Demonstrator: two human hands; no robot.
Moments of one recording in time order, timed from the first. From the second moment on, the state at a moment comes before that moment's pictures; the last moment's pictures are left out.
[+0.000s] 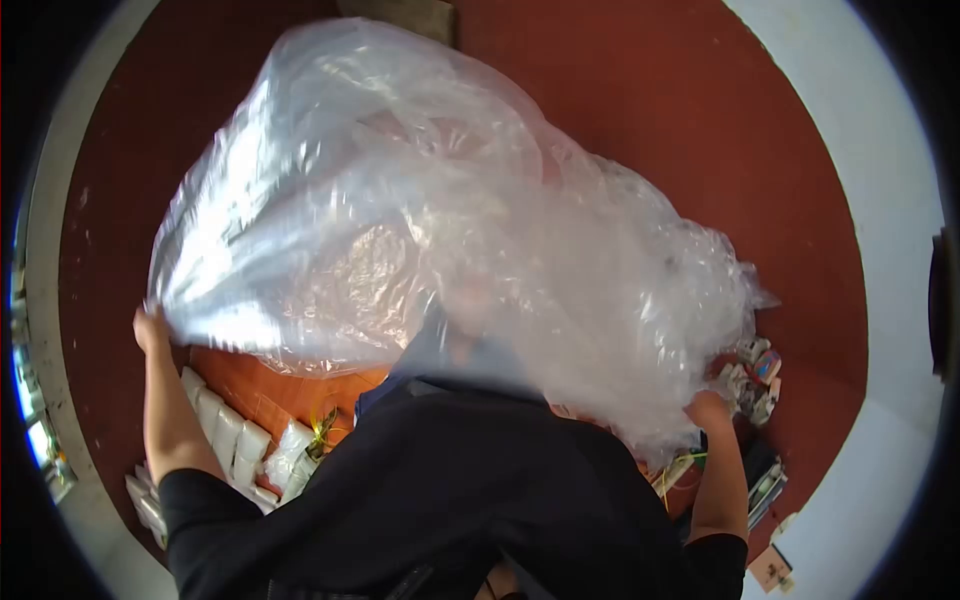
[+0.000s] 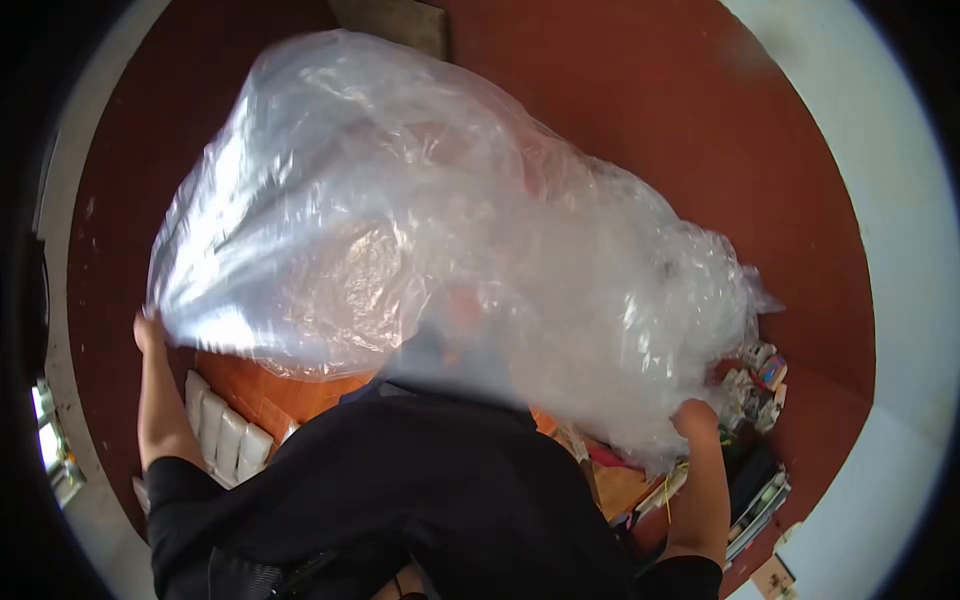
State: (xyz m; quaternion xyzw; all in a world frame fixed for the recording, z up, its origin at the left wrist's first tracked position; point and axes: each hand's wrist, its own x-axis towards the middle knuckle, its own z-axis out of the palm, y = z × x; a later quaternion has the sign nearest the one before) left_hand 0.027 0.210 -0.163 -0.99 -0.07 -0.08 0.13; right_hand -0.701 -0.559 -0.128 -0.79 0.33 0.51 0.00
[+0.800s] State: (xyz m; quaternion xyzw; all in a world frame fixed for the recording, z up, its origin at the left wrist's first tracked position) left_hand -0.063 -0.190 -0.276 -0.96 0.17 0.03 -0.23; right_hand -0.514 -0.509 0.124 -0.88 0.45 -0.07 0.15
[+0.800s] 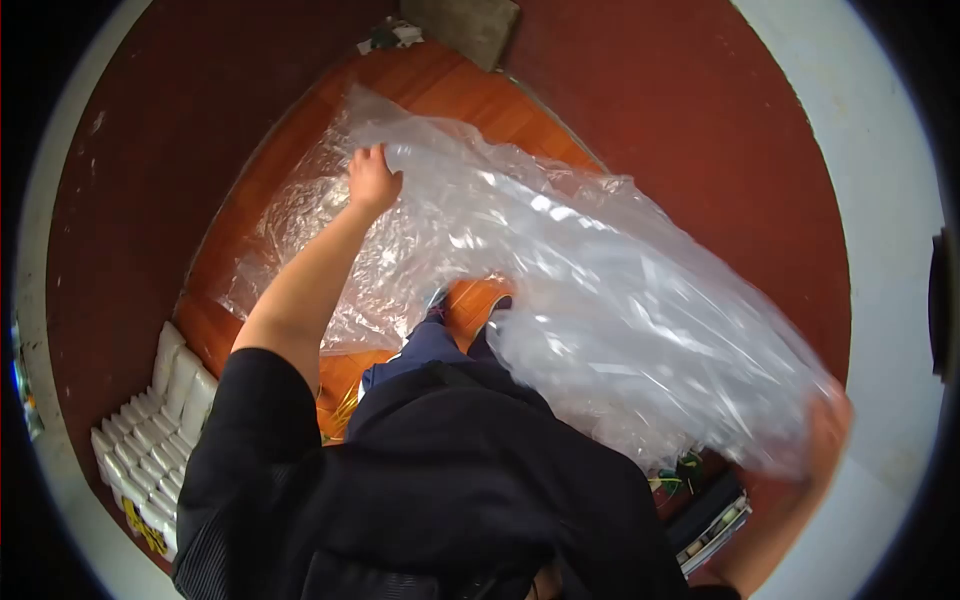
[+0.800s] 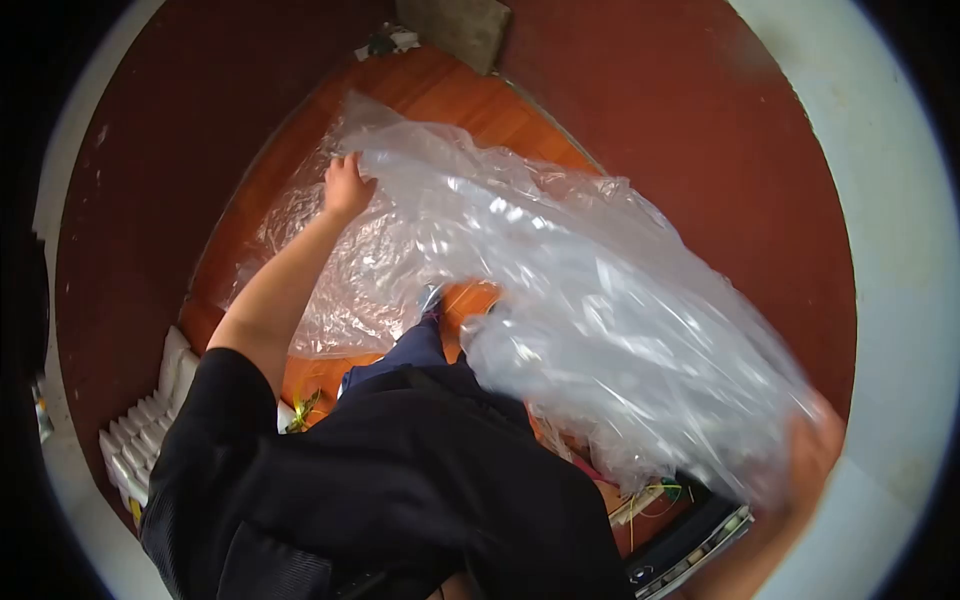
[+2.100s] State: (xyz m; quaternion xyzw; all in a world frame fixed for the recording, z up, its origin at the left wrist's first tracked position) left_hand 0.022 0.011 -0.346 -0.99 0.05 0.11 -0.04; right_hand -0.572 -0.537 0.172 -0.85 0.42 0.22 -0.22
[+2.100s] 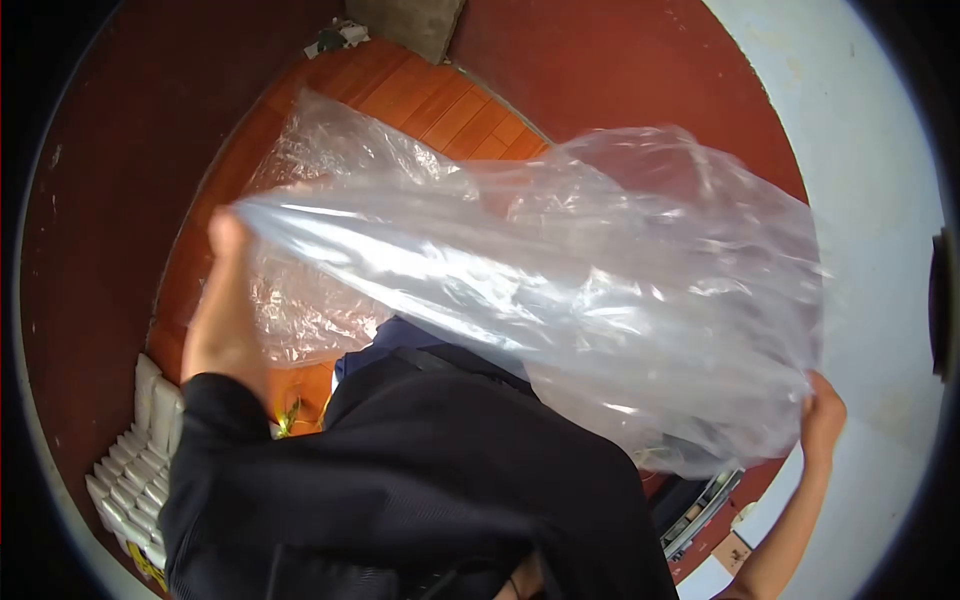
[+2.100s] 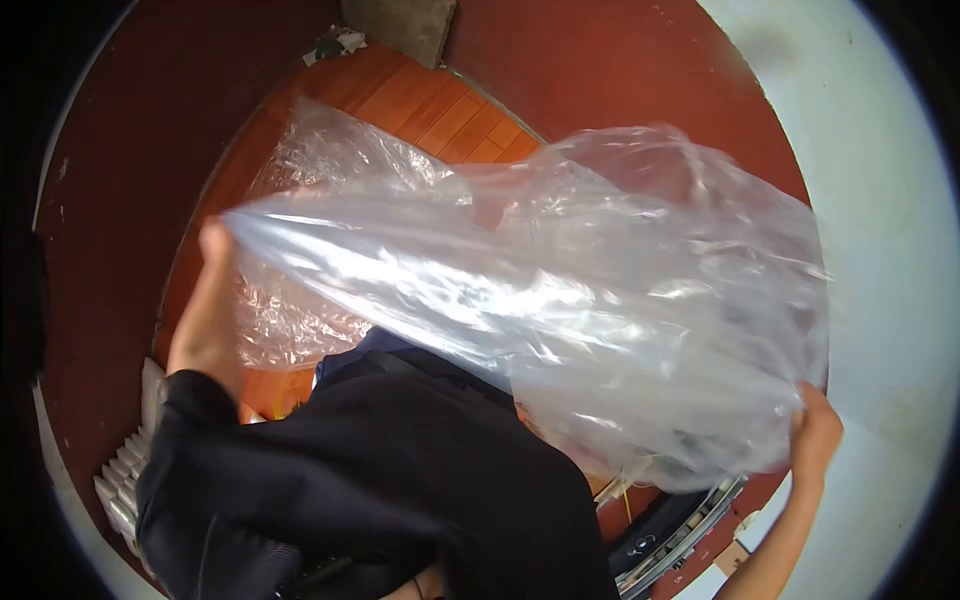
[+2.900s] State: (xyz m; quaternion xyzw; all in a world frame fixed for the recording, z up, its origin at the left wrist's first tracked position) left_hand -0.325 0.100 0.084 -0.97 -0.07 0.19 0.13; right_hand -0.256 -0.447 -0.078 -0.82 -0.37 0.40 0.16
